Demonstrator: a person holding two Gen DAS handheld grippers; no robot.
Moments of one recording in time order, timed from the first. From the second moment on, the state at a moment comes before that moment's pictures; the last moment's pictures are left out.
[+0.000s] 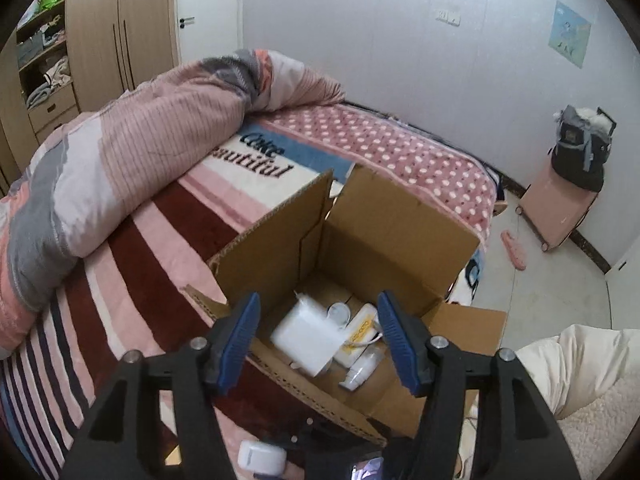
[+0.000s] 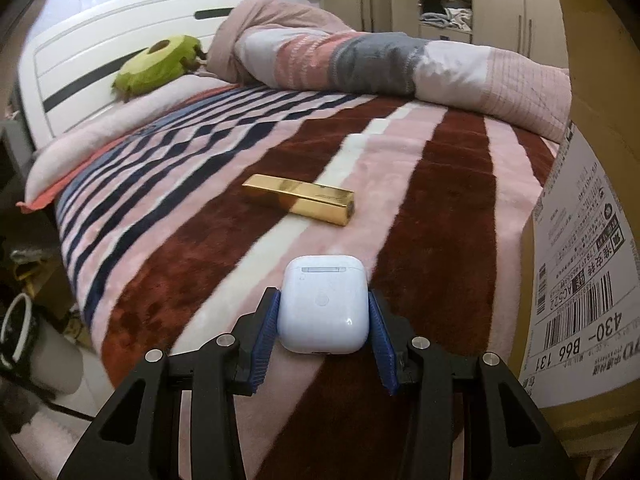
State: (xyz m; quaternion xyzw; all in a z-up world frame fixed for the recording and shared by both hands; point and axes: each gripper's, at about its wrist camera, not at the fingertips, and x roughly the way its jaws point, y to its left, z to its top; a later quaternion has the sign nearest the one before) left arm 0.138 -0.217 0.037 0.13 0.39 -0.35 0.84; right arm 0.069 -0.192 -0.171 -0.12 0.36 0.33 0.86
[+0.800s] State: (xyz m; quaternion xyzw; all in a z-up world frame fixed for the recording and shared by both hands) left arm 0.081 -0.029 0.011 0.03 0.36 -0.20 0.91; right arm 0.066 -0.302 0.030 -0.05 0.31 0.27 0.91
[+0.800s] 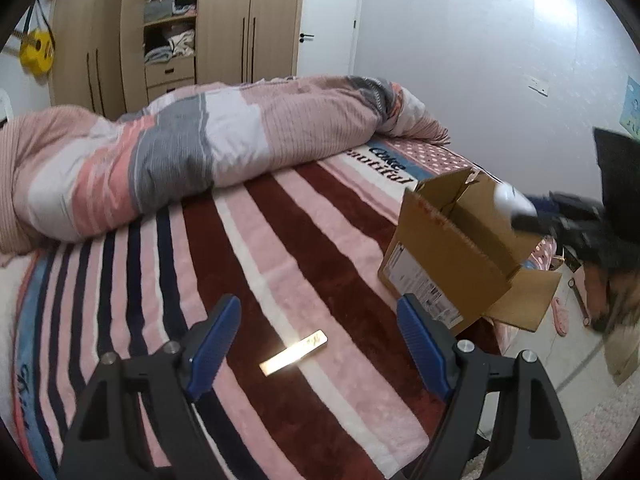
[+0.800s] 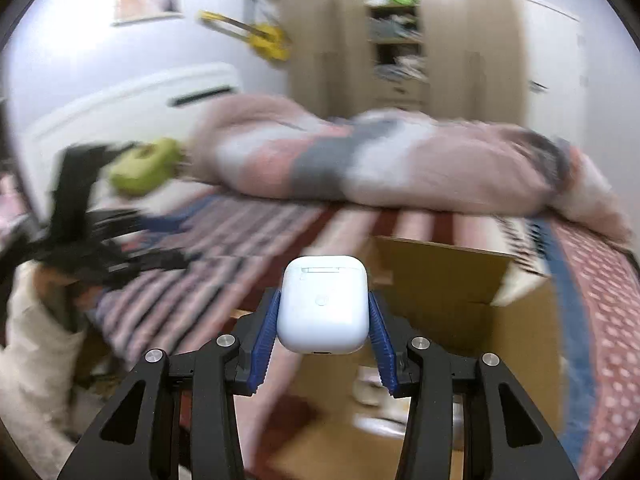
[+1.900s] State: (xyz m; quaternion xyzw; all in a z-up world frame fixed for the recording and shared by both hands) left arm 0.135 -0.062 -0.164 0.05 0.47 -0.24 0.85; right arm 0.116 -0.333 0.005 -0.04 0.36 0.22 0.90
